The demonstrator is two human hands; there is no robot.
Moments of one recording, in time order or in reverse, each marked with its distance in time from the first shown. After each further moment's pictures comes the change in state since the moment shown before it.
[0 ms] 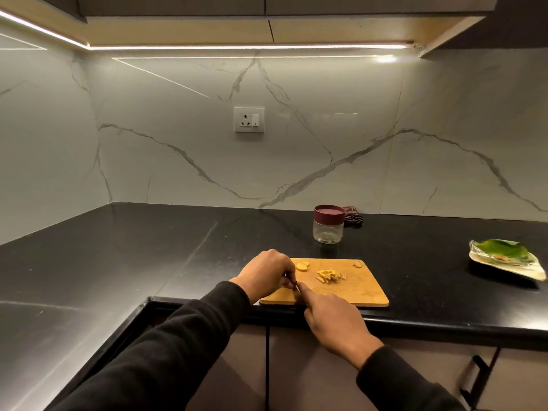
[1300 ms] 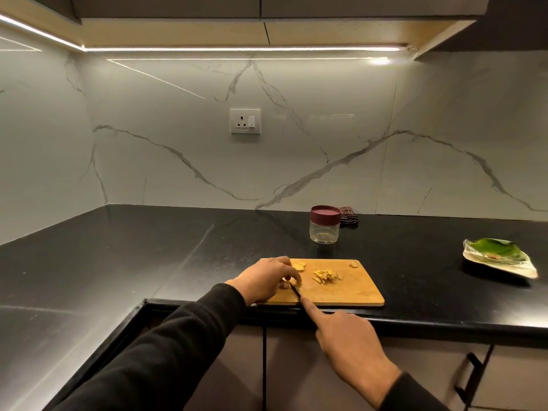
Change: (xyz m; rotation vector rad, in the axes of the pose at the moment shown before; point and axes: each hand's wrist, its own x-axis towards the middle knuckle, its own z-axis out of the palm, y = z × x) left_hand 0.000 -0.006 0.012 -0.027 -0.101 0.070; right_hand -0.035 0.004 -0.004 -0.245 0.014 -0.001
